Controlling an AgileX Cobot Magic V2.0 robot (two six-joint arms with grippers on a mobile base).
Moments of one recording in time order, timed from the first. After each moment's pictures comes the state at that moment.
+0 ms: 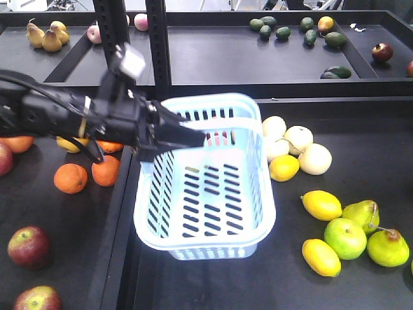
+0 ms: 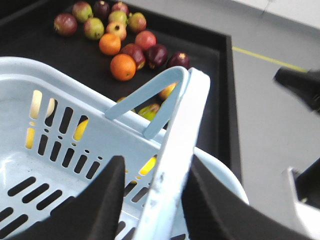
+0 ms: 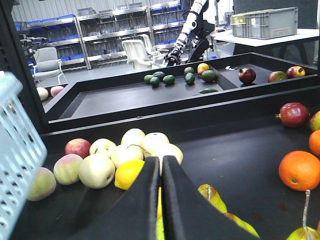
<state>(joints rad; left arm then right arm) -0.23 1.68 -1.31 1.76 -1.06 -1.68 -0.07 -0.01 0.03 -0.11 0.09 0.21</state>
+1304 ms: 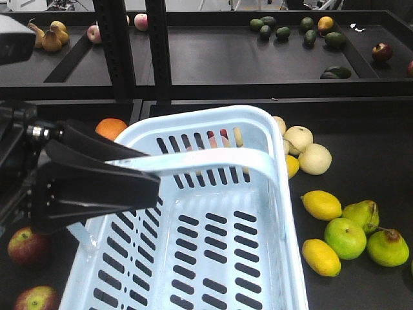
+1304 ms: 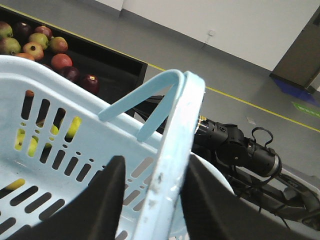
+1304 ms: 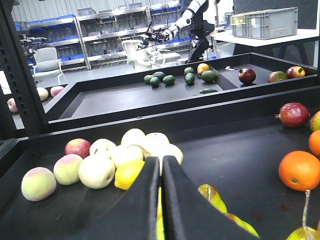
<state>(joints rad) -0.23 1.13 -1.05 1.76 -1.25 -2.03 -0.07 -0.01 0.03 -0.11 0.09 0.21</state>
